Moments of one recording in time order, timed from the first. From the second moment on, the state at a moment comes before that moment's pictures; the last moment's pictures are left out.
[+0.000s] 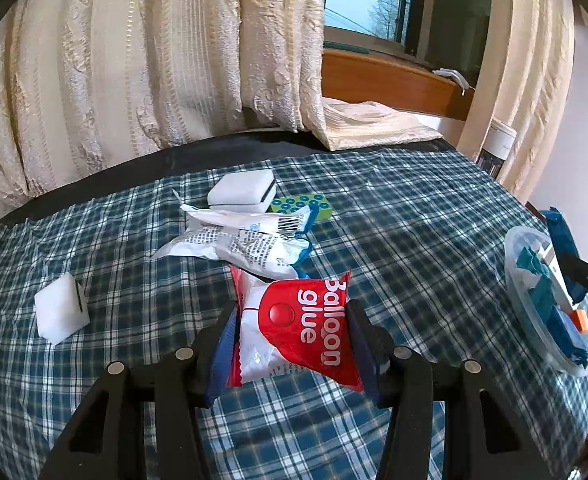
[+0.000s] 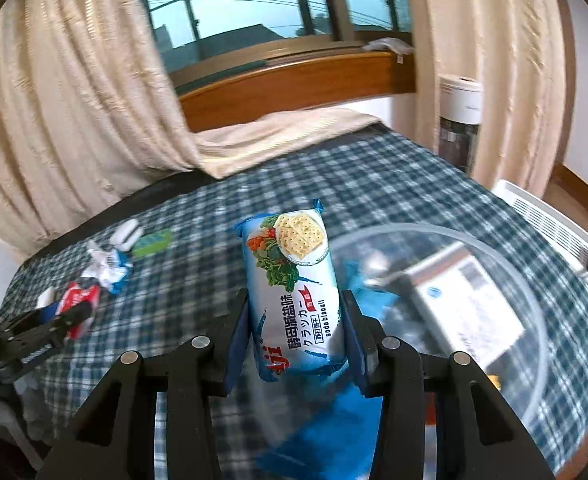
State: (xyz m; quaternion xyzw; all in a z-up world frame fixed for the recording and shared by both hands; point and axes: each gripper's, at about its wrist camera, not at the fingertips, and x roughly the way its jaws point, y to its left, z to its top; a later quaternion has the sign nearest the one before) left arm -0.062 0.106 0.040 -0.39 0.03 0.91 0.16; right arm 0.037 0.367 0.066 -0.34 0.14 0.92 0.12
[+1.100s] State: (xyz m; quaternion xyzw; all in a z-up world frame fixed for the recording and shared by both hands) left arm -0.054 0.119 0.036 -0.39 0.05 0.90 0.17; right arm 0.060 0.432 0.049 -0.35 0.16 0.90 0.20
